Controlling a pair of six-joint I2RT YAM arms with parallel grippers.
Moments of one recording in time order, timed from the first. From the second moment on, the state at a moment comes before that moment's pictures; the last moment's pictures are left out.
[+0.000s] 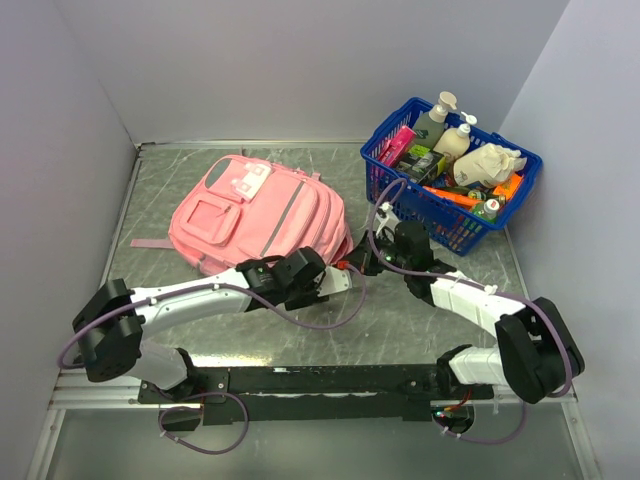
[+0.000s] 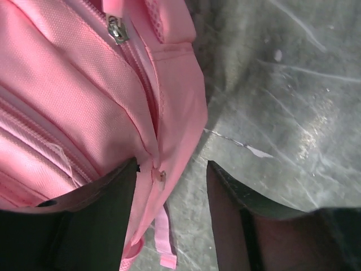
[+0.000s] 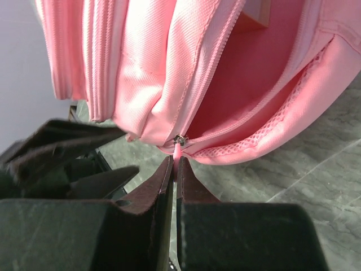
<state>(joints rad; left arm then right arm) -1.04 1.42 0.98 -0.50 -0.21 0.43 0.46 1.27 0.55 0.28 -0.51 0.70</state>
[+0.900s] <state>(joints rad) -1.04 1.34 0.90 -0.39 -0.39 0.49 0.50 1.28 0.55 0.28 -0.48 0.72</state>
